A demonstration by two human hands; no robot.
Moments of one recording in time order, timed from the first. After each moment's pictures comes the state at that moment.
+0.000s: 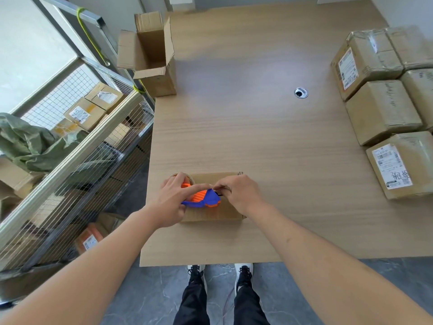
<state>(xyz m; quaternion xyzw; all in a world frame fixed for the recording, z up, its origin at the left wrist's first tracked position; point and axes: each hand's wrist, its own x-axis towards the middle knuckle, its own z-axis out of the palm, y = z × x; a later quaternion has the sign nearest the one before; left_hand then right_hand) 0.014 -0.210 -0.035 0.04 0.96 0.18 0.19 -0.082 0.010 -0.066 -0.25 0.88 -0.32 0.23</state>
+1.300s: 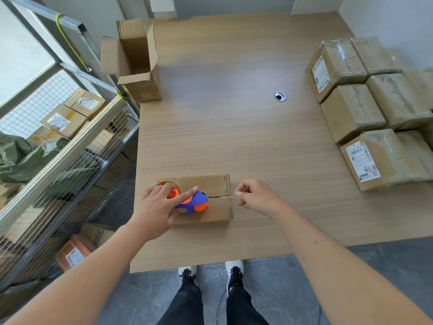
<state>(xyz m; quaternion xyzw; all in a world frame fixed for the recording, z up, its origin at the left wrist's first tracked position) 0.038 -0.210 -0.043 0.05 0.99 0.07 0.13 -0.085 0.076 -0.059 -0.01 0.84 -0.41 0.35</state>
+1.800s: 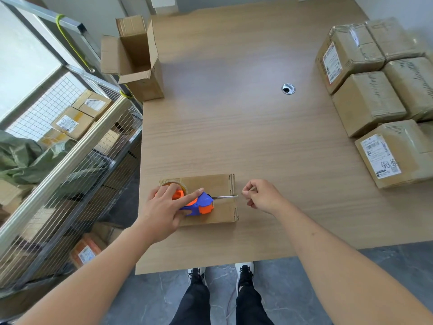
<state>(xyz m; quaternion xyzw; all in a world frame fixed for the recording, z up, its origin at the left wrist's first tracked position) 0.033 -0.205 -0.046 0.04 0.99 0.08 0.15 -0.097 0.079 -0.105 0.06 0.83 -0.42 0.37</state>
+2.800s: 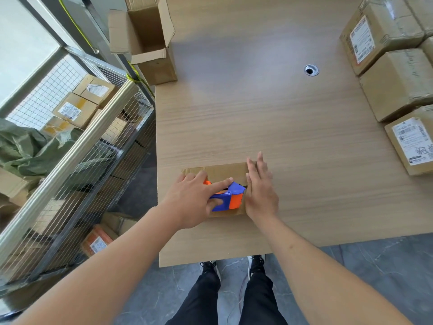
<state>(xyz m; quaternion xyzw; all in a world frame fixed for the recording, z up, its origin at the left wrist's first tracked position) 0.011 -0.214 -0.034 0.10 0.97 0.07 0.19 -0.032 -0.010 -0.135 -0.05 0.94 -0.33 0.08</state>
